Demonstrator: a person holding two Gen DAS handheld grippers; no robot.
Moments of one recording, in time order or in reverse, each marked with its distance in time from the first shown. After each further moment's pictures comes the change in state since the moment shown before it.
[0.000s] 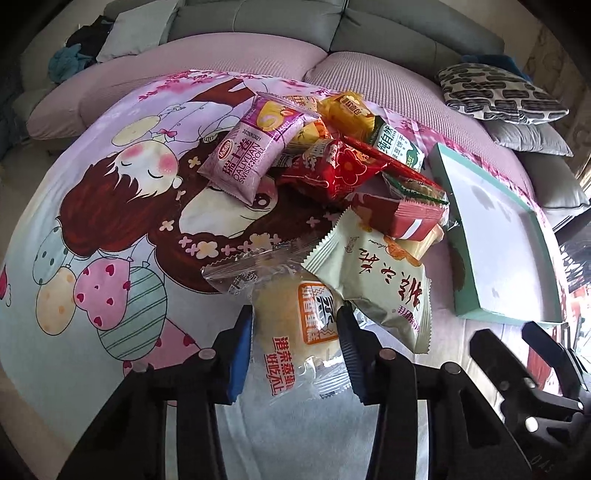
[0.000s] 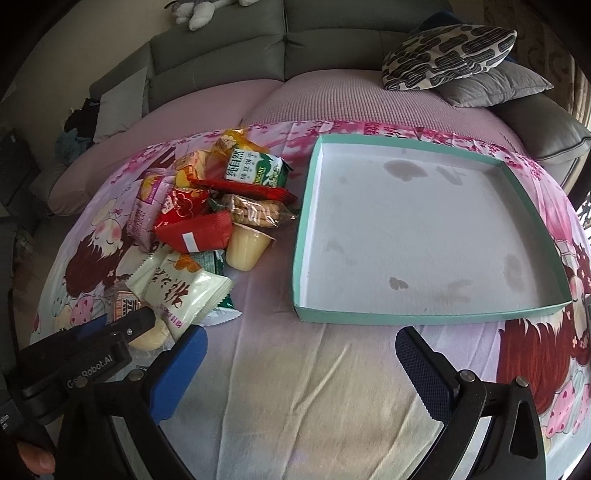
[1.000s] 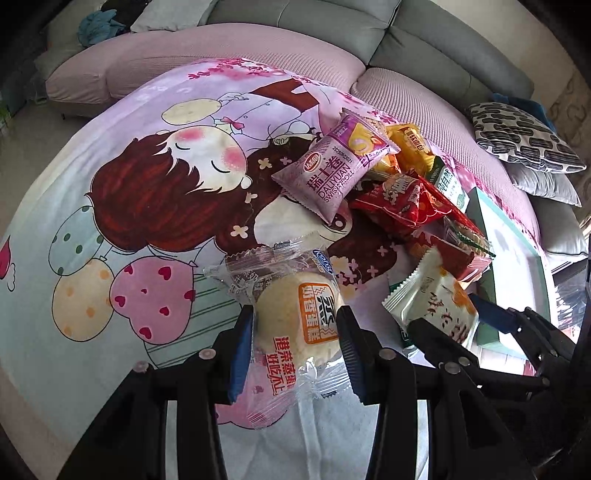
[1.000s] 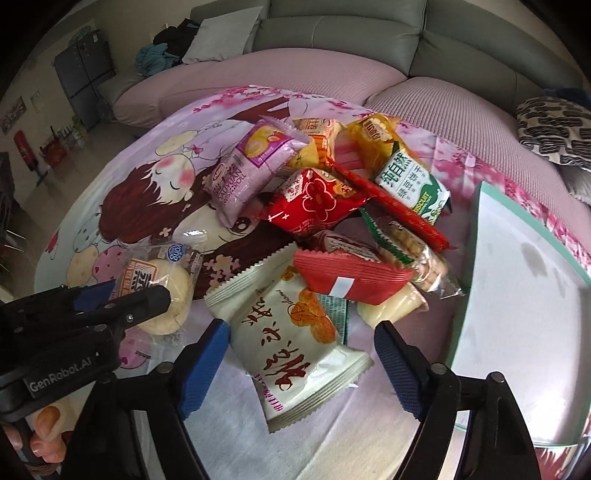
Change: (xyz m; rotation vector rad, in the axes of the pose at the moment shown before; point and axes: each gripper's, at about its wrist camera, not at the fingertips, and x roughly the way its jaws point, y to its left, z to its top) left arm 0.002 0.068 0.014 -0.136 -0.009 -0.026; right arm 0.055 0.095 0.034 -0.369 0.120 0.169
